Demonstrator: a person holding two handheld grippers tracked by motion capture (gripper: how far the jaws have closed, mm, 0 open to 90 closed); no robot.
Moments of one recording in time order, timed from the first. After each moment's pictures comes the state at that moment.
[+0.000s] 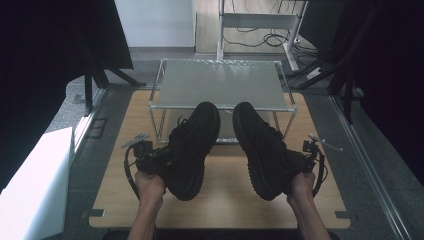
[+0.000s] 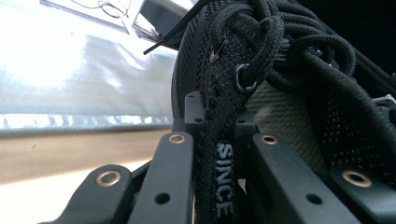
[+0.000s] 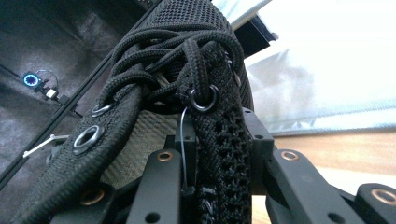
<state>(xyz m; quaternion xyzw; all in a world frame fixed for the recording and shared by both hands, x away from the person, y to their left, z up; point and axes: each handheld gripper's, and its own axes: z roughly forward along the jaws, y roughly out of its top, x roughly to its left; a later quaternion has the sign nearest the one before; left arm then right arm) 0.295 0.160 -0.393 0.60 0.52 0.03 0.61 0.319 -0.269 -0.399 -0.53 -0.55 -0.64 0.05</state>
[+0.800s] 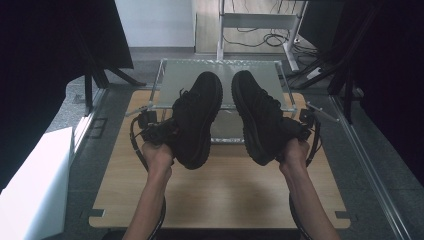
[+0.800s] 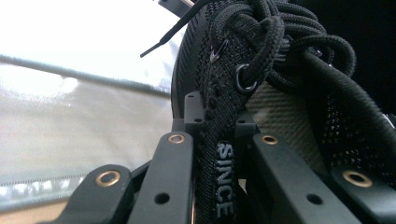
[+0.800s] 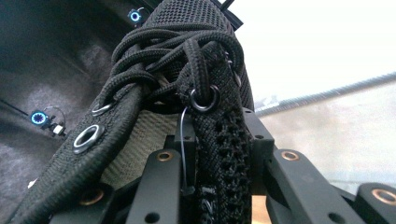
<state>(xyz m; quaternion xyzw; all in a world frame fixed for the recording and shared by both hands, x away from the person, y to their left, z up) 0.354 0.149 -0.350 0.56 0.54 0.04 0.62 0.380 -0.251 -0.350 -0.55 -0.51 -0.66 0.05</state>
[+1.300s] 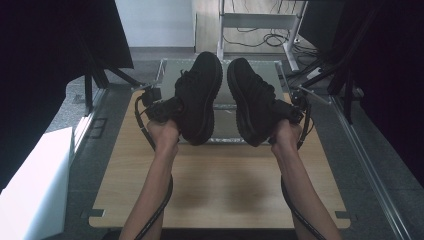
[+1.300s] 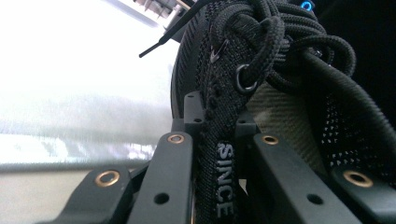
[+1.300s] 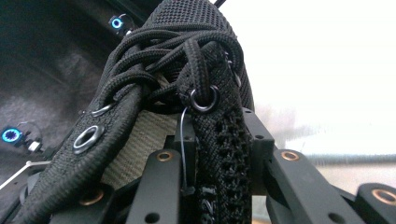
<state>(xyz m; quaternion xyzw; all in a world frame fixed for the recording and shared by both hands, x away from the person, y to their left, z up) 0.400 0.140 -0.319 0.54 0.57 0.06 0.62 0.419 -0.234 -0.329 -0.57 -0.51 -0.64 0.03</state>
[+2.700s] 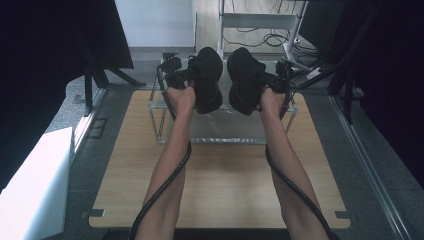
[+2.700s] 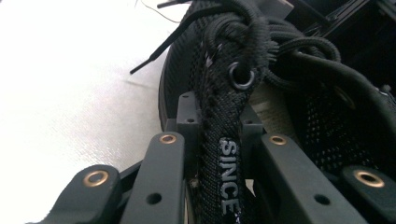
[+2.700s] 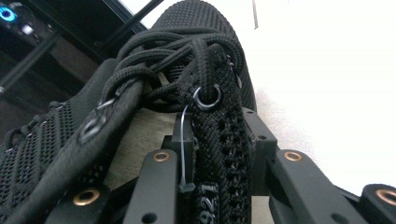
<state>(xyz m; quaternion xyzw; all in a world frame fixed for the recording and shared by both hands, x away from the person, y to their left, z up) 0.507 0.101 -0.305 0.56 0.65 0.11 0.49 0.518 -0.205 -0.315 -0.64 -0.53 -0.54 -0.09</state>
